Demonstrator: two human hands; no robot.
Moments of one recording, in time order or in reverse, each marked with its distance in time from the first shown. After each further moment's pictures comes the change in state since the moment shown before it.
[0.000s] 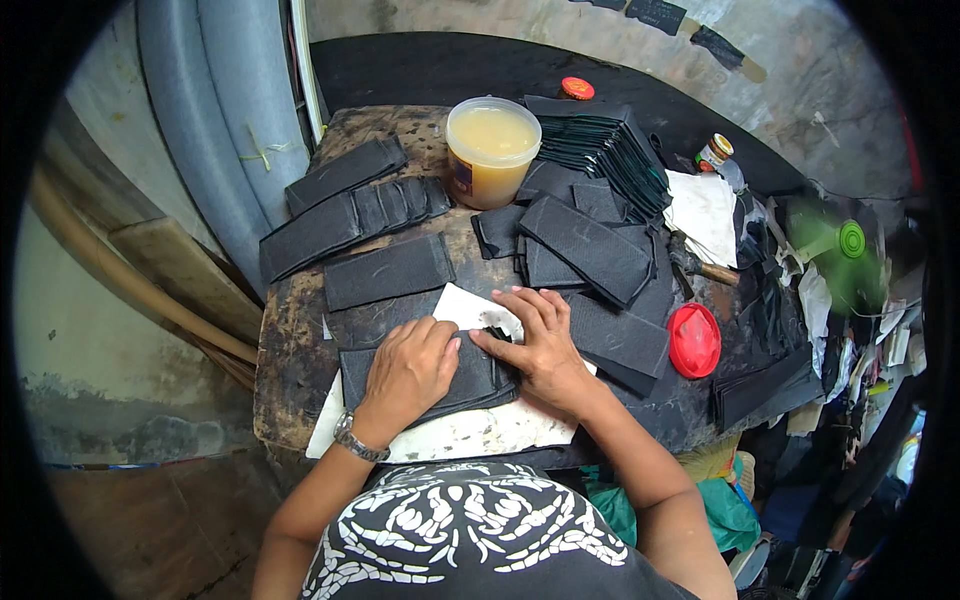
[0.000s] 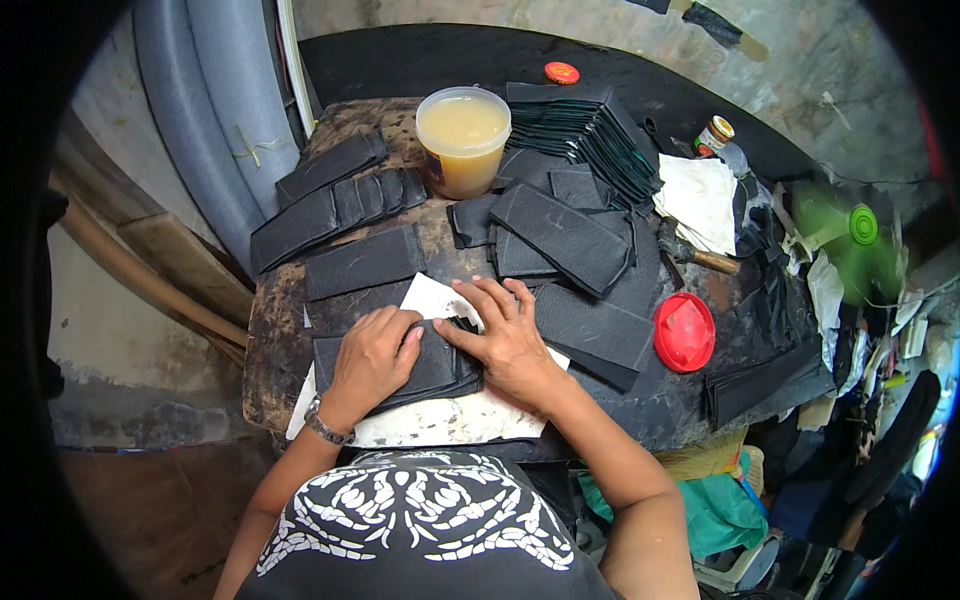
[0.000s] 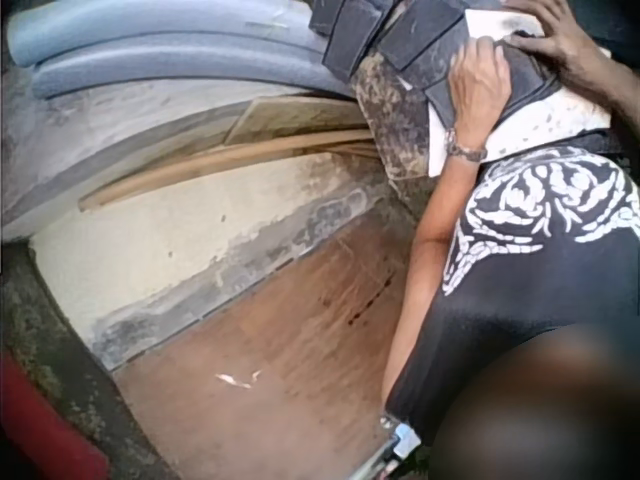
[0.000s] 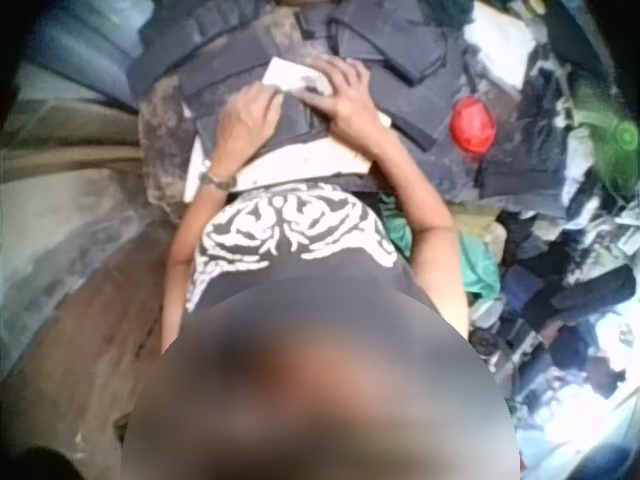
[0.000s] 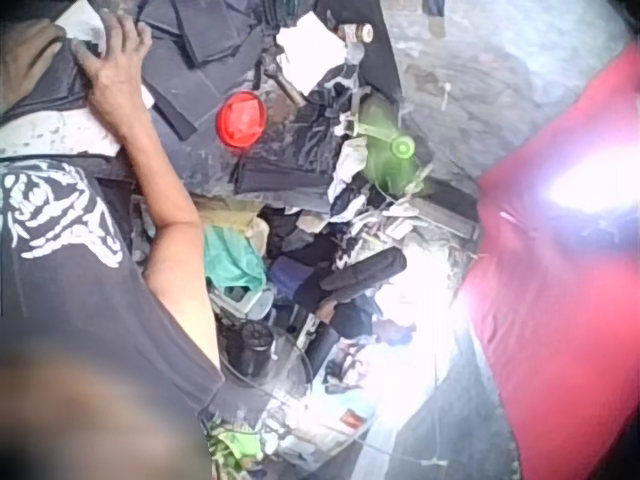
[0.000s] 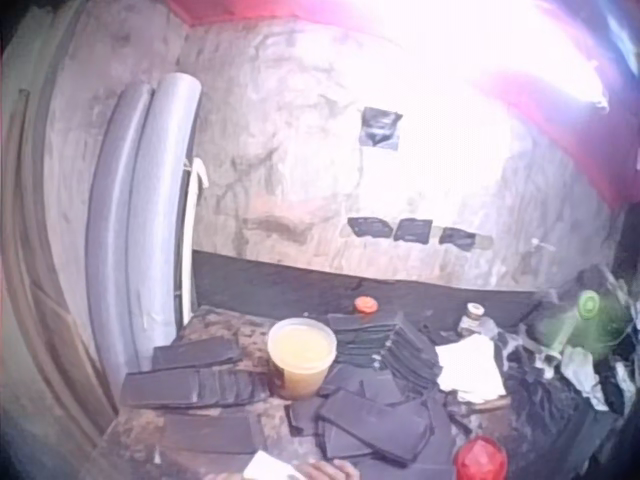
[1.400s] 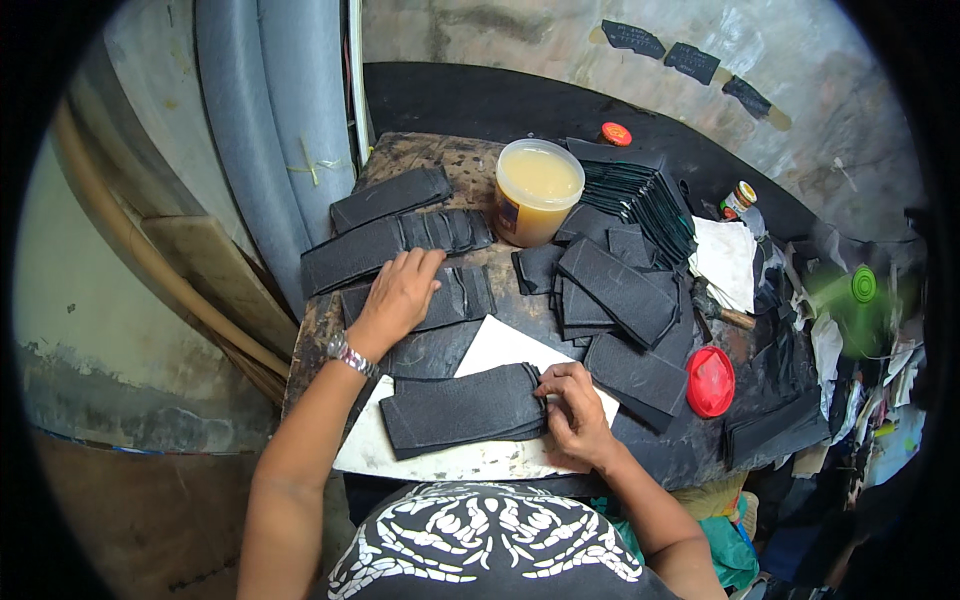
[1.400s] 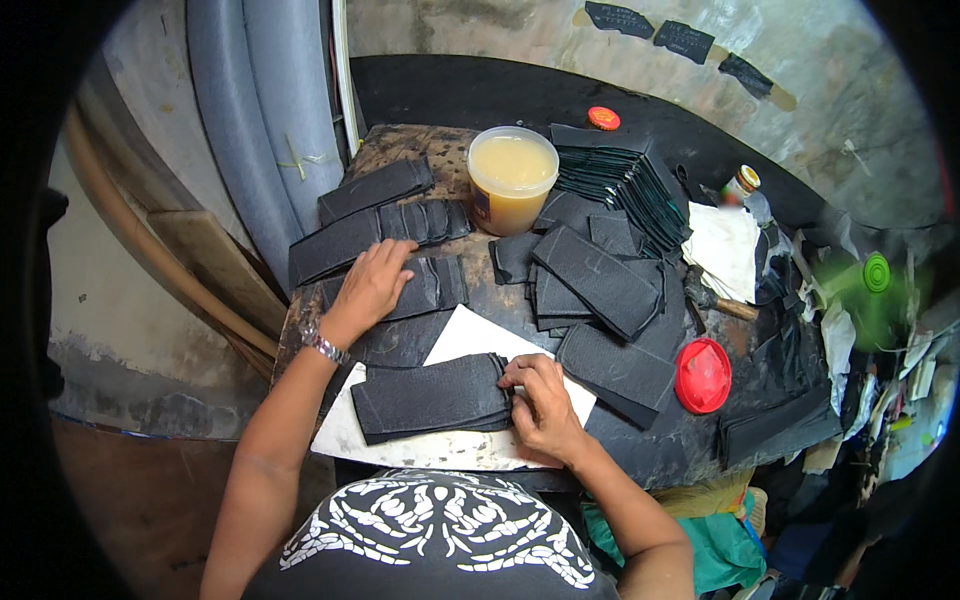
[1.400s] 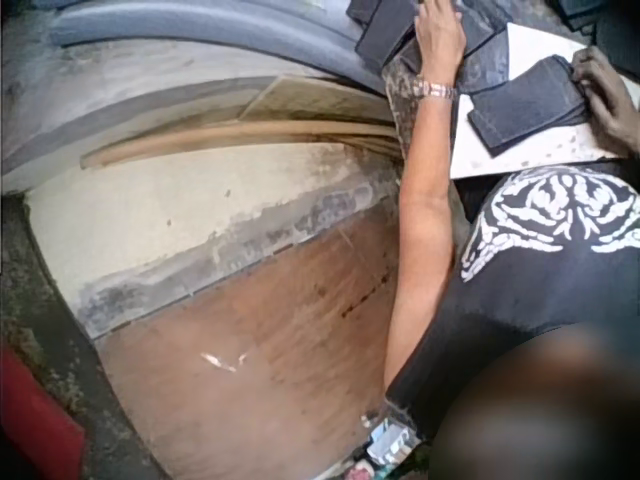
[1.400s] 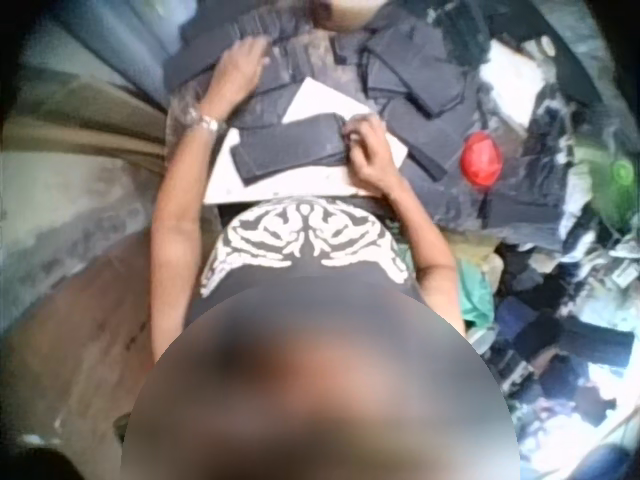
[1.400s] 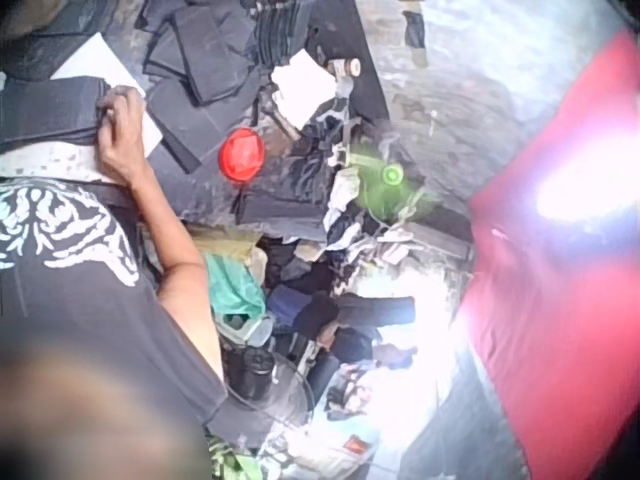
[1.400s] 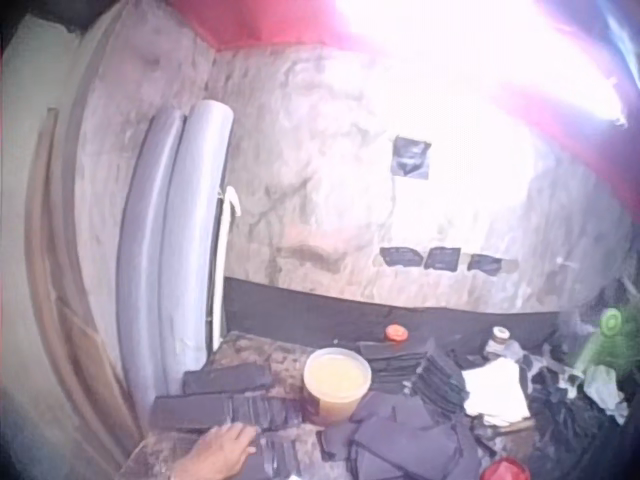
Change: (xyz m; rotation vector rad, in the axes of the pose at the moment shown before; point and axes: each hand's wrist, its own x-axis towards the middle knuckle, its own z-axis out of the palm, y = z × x) left_hand 0.067 -0.107 -0.029 0.229 -0.003 0.006; right_hand -0.025 -0.016 0.000 0.554 0.143 0.207
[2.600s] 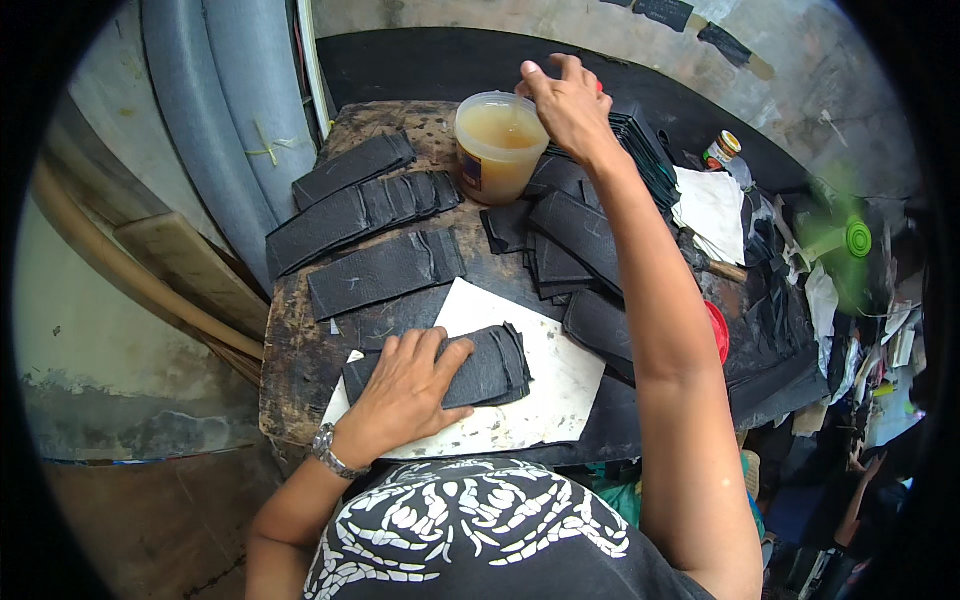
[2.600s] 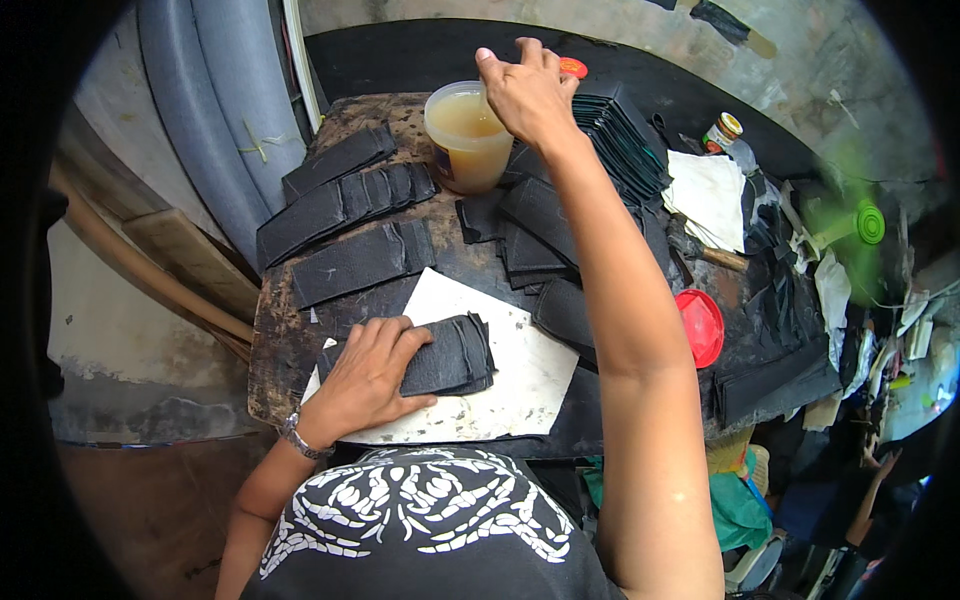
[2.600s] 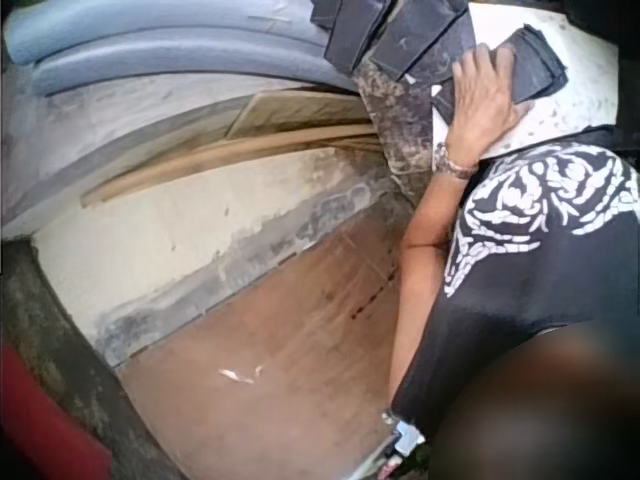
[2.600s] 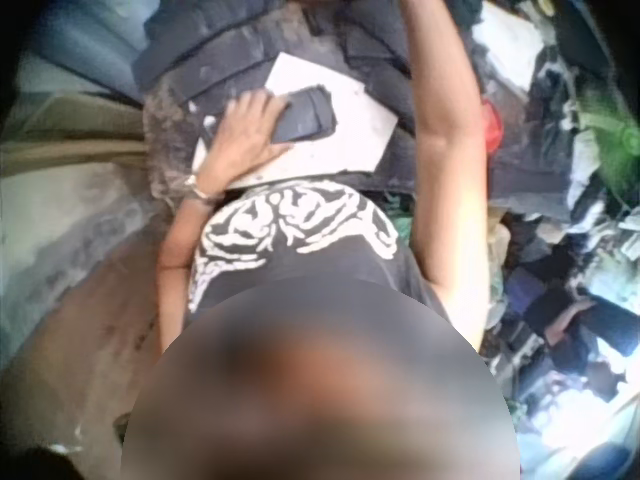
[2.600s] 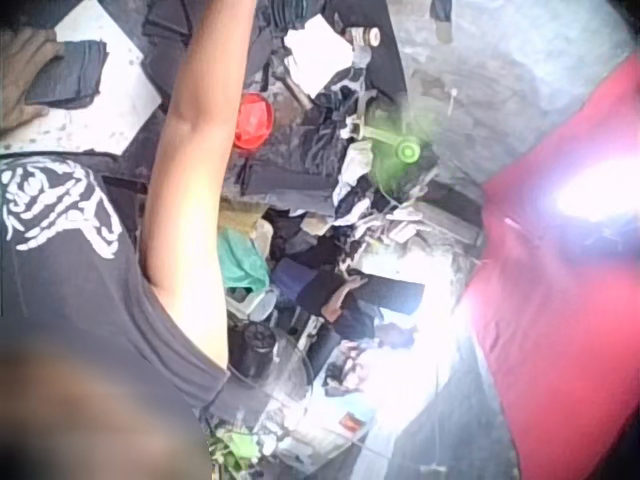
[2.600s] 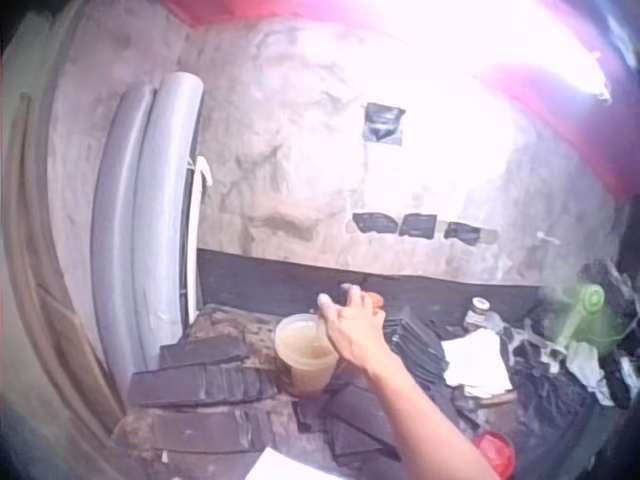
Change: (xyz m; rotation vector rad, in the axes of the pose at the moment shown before) left_hand -0.080 0.114 -0.034 -0.089 -0.285 0.200; right_hand 0.264 0.053 -0.086 -0.636 0.274 0.096
